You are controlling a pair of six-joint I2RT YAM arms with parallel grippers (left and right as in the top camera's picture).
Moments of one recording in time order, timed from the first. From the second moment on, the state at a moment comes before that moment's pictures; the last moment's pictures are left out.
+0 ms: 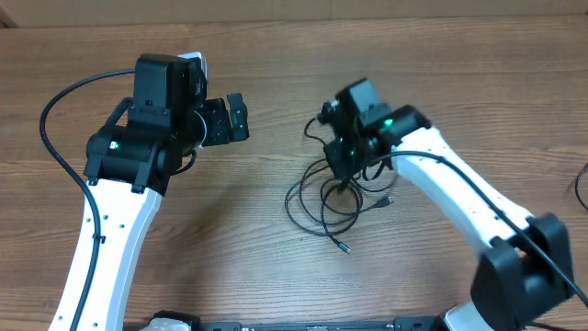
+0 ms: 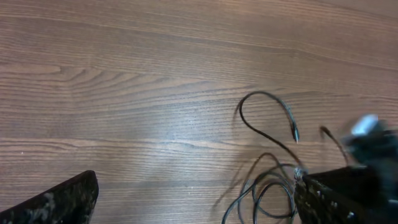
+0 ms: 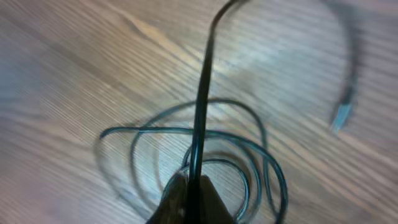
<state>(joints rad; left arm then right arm) -0.20 1.37 1.48 -0.97 0.08 -0.34 0.48 1.72 1.38 -0.89 -0.20 0.02</state>
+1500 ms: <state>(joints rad) -0.20 1.37 1.48 -0.97 0.08 -0.34 0.38 1.61 2.16 -0.90 -0.06 0.53</state>
